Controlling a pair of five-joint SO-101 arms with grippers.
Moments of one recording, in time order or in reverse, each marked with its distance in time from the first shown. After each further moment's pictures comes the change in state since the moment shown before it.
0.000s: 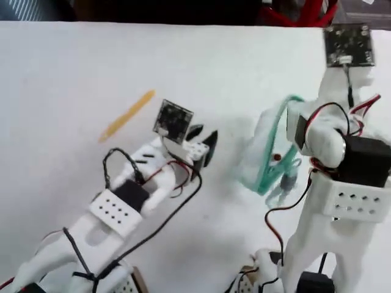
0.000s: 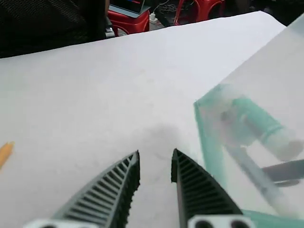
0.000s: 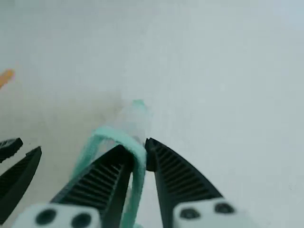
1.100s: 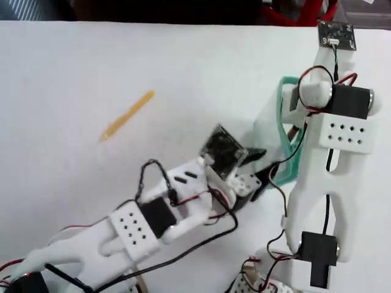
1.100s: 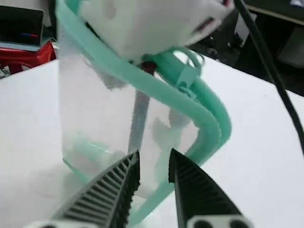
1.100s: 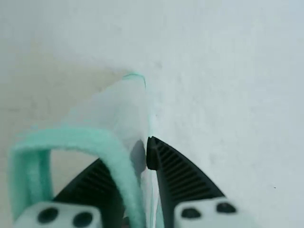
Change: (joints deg) left arm 23.8 1.5 -9.1 1.4 0.0; right arm 1.1 18.1 4.2 -1.5 -2.9
